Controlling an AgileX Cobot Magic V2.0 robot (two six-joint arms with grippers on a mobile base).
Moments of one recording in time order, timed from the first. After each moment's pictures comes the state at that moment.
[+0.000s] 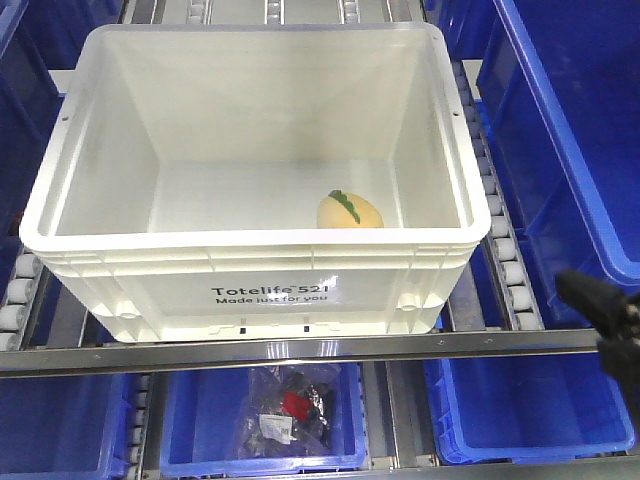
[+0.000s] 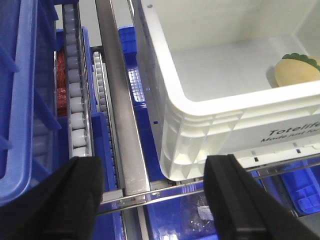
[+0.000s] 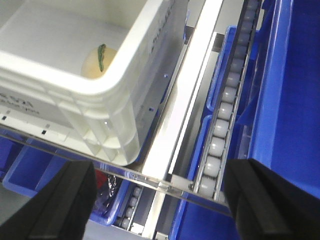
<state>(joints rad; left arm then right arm) -0.15 0.44 -0.70 0.03 0.89 0.00 0.43 0.59 -0.67 -0.18 0.79 0.03</state>
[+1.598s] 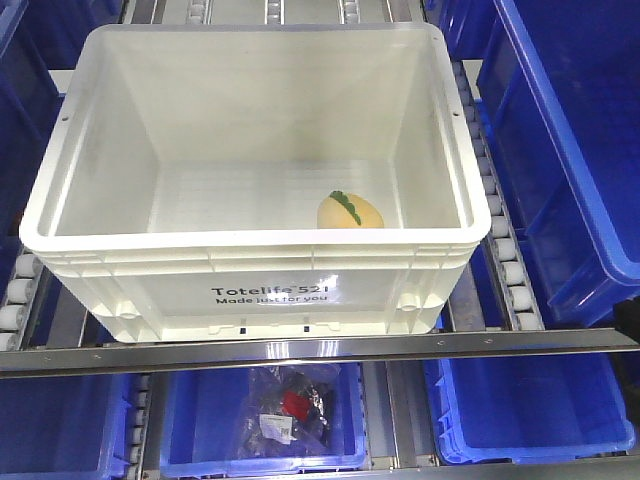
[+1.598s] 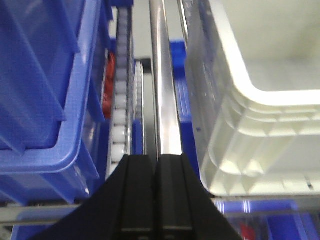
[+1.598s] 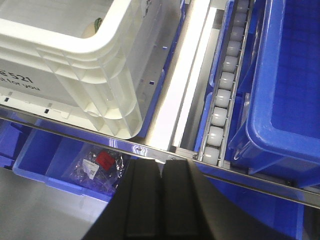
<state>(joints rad) -0.05 0.27 -0.49 0.15 0.74 -0.13 0.43 0.53 -0.65 -0.17 0.89 0.08</state>
